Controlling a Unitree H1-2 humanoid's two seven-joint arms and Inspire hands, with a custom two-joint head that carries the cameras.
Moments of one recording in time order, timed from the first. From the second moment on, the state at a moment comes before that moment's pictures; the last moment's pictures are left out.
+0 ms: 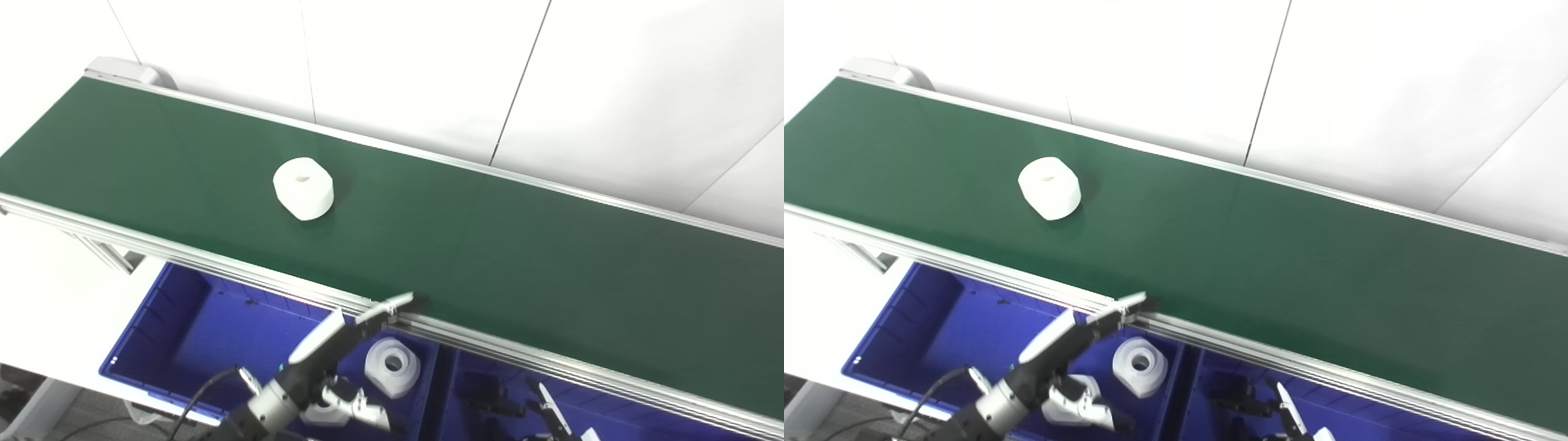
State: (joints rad) left arm 0.37 0.28 -0.39 -0.19 0.14 -0.43 -0.07; right arm 0.50 -0.34 0.28 -0.17 -0.31 -0.11 0.15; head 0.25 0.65
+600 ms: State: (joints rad) left arm 0.11 0.37 -0.21 -0.32 0.30 -0.27 -0.24; right arm 0.48 -0.34 0.27 -0.17 -0.34 -0.12 0.14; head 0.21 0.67
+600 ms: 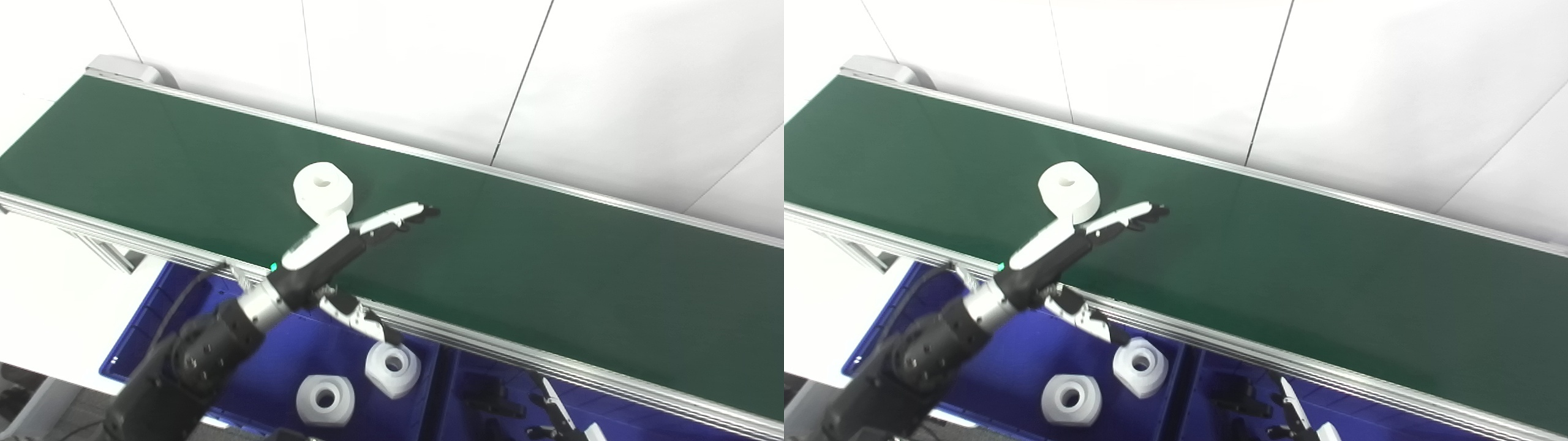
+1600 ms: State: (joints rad) left arm -0.28 0.51 -0.29 -0.09 0.78 -0.11 -0.39; right arm 0.46 -0.32 0.28 -0.12 -0.36 -0.17 0.14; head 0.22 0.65
